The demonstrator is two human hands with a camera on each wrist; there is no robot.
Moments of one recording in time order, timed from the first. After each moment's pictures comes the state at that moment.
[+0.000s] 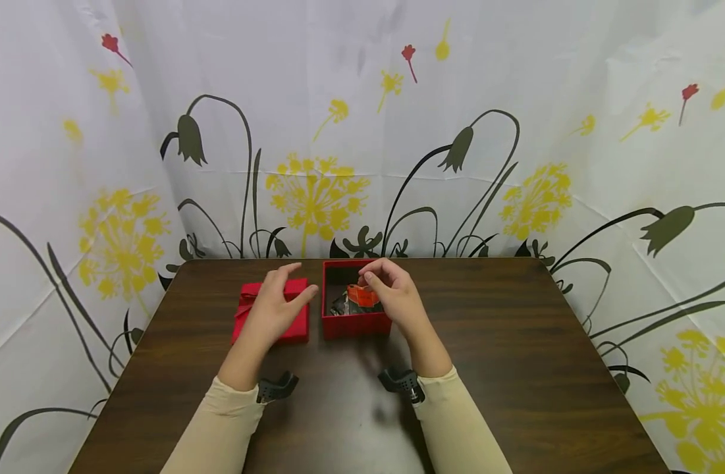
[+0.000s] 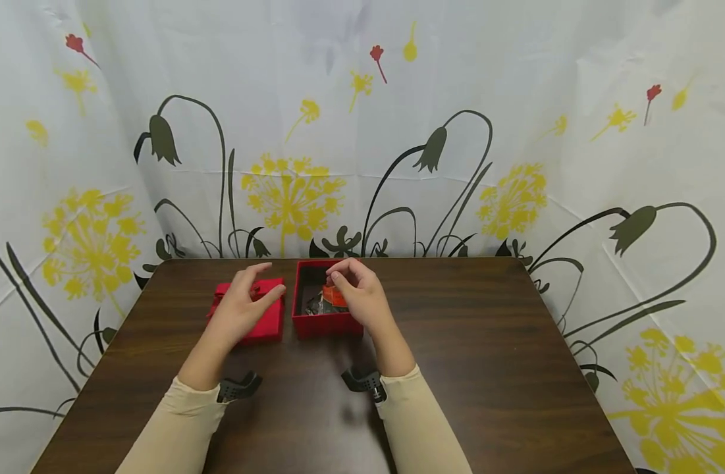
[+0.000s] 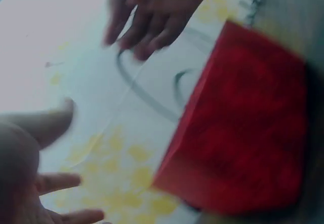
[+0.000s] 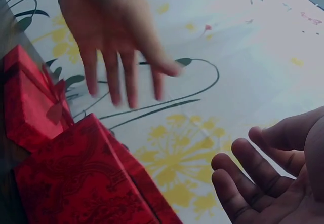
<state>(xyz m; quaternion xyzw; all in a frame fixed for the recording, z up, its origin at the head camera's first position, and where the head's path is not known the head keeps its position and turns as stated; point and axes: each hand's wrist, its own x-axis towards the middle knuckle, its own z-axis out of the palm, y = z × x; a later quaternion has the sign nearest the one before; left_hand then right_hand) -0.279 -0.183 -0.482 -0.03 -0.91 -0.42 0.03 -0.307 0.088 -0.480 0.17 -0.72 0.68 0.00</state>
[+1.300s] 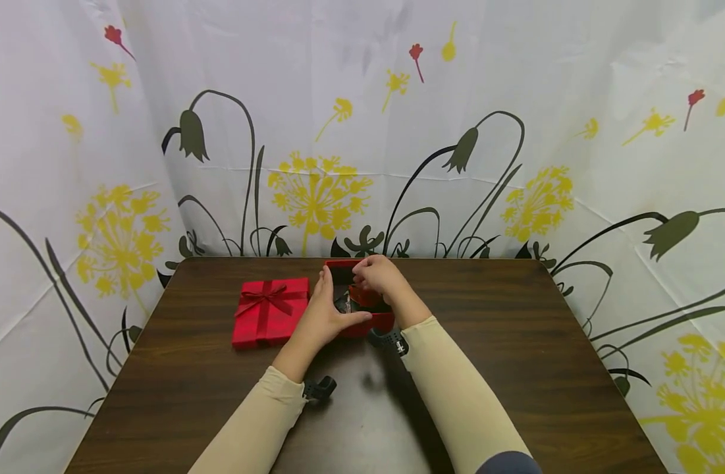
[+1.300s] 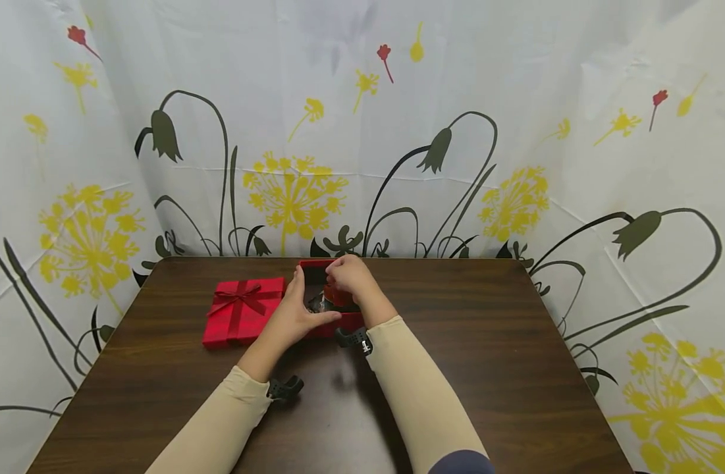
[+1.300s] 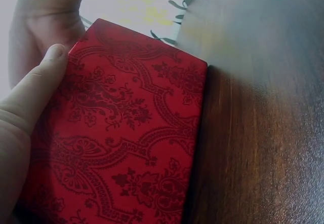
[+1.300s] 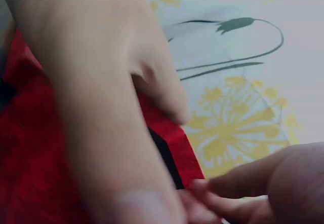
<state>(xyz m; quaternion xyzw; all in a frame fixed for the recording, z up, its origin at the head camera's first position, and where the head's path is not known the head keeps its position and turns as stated) -0.304 -0.114 -0.548 -0.04 -0.89 -0.45 -0.02 -0.378 0.052 -0.488 0.02 -0.83 0.53 -0.16</state>
